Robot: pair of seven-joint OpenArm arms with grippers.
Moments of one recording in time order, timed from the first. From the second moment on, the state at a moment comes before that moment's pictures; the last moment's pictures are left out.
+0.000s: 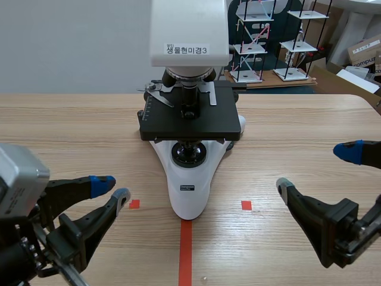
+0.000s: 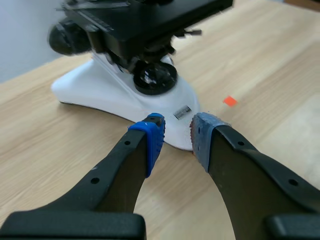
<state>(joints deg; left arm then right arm) 41.7 -25.4 5.6 111.7 -1.0 -20.0 -16.4 -45.2 31.4 11.0 115.0 18.1 25.8 5.4</state>
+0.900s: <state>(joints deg) 48.1 -39.0 -4.1 122.5 -14.8 -18.6 -2.3 -45.2 31.4 11.0 115.0 18.1 25.8 5.4</state>
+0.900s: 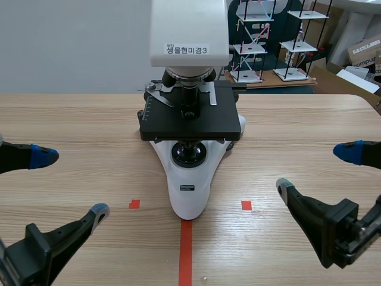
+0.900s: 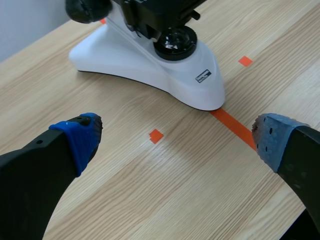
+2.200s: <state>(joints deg) 48.1 -25.0 -8.4 122.6 -3.7 -27.6 -6.1 -45.2 31.4 11.0 115.0 18.1 25.8 5.4</state>
